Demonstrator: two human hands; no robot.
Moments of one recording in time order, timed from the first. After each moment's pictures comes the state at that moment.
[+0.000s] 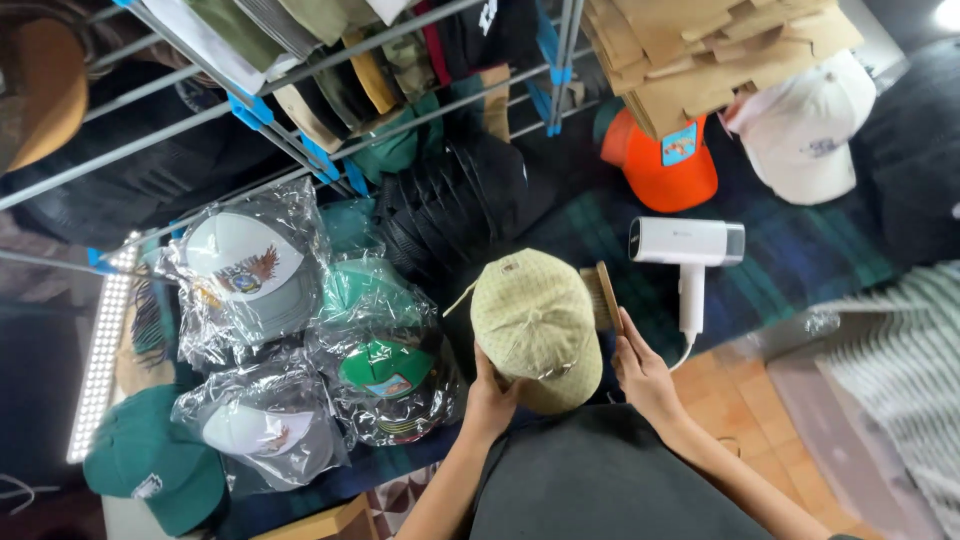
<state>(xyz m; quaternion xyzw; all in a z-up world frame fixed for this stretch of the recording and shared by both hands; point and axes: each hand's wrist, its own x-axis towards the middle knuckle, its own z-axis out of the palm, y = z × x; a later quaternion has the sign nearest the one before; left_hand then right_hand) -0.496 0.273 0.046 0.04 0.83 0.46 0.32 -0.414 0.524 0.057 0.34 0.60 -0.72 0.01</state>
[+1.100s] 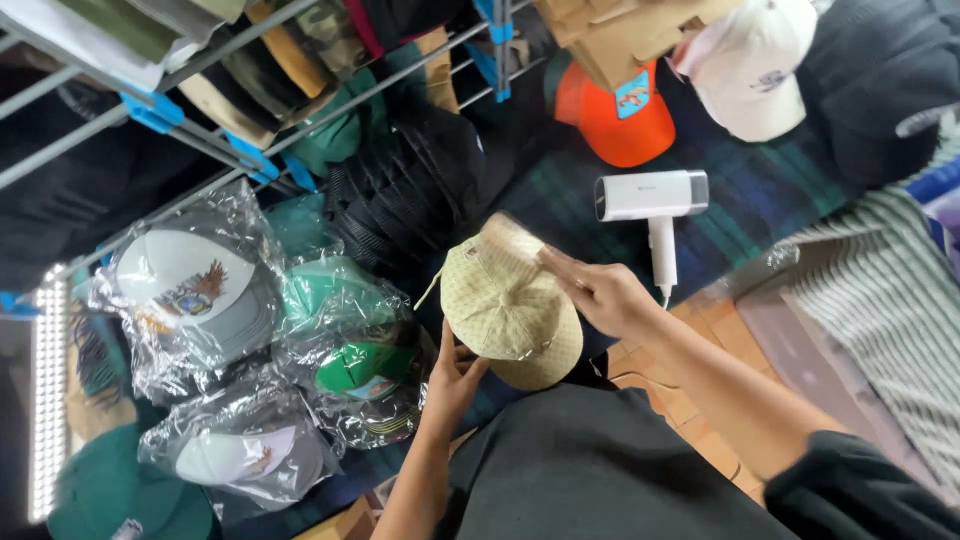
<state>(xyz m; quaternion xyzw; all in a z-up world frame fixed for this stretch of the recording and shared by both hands) -0.523 0.252 0.094 0.01 0.78 0.52 0.34 -0.475 0.524 0.115 0.10 0.84 -0.50 -0.17</state>
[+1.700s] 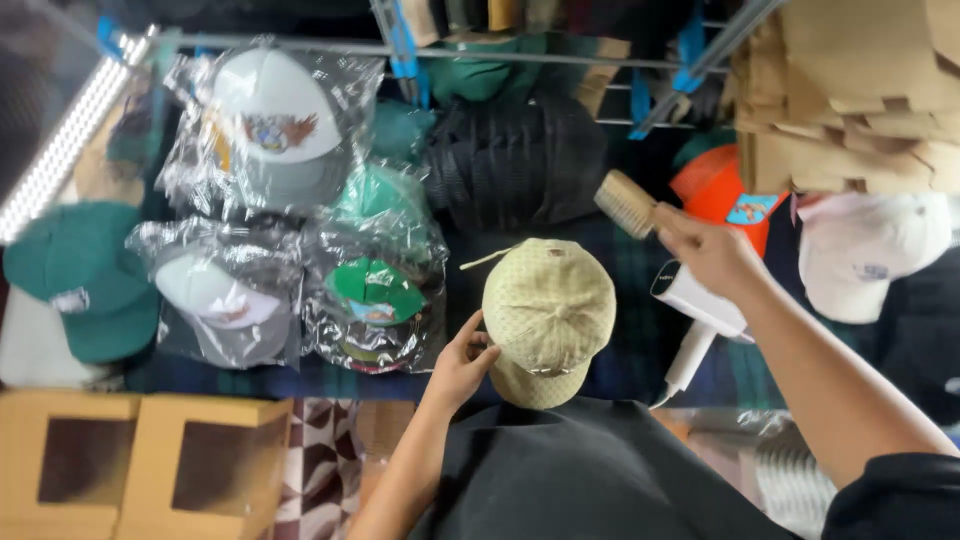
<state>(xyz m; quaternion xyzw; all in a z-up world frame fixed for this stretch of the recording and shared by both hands) -0.490 0.270 0.046 -0.16 0.72 0.62 0.25 -0.621 0.630 0.155 0.06 0.97 -0.16 0.19</state>
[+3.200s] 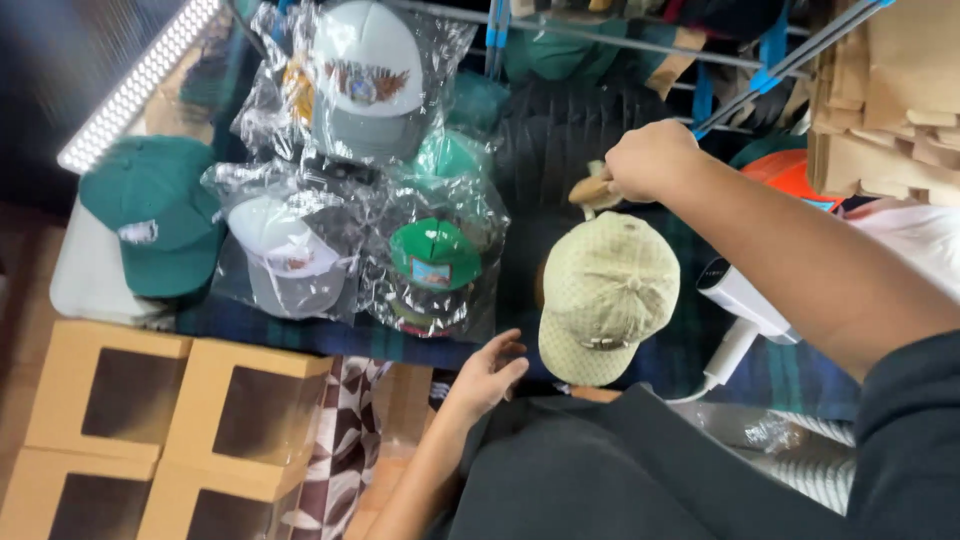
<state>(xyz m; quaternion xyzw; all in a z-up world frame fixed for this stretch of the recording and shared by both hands) -0.422 0.222 0.042 -0.13 0.65 0.69 0.28 -0.710 0.426 0.218 -0.25 0.90 0.25 0.27</state>
